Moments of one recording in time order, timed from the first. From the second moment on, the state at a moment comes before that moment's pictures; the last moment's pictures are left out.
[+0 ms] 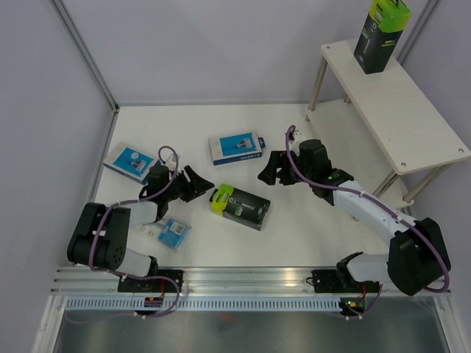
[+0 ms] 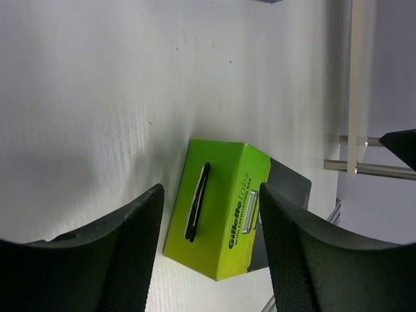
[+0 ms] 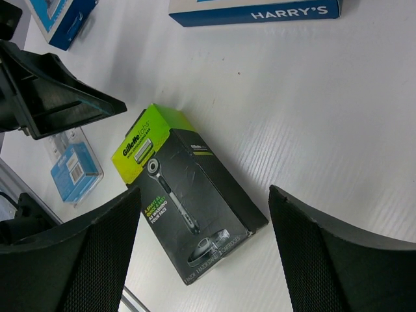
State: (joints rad) left arm -0.18 1.43 0.43 0.46 0.53 -0.77; right arm 0.48 1.30 0.86 -0.13 -0.28 0.46
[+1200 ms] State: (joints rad) left arm -0.22 1.62 0.34 0.78 0.59 -0.95; right arm 0.48 1.31 0.81 -0.06 -0.31 0.48
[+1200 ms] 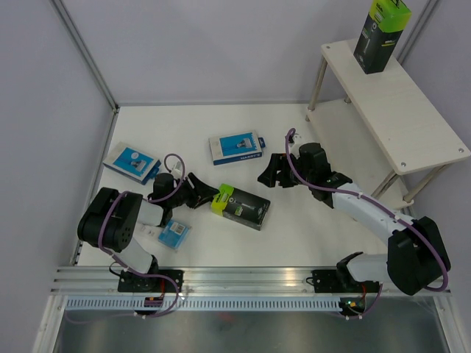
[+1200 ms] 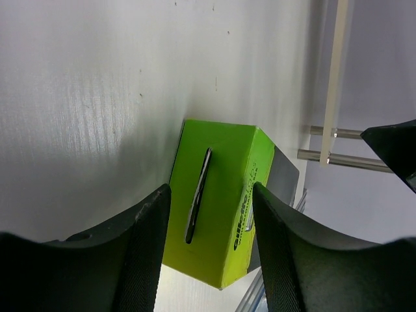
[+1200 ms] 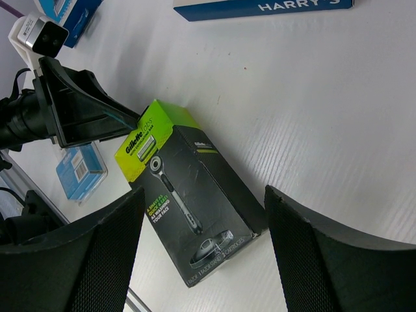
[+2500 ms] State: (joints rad) left arm -0.21 1.69 0.31 0.87 0.54 -1.05; right arm 0.48 1.32 0.79 -0.06 -0.31 0.51
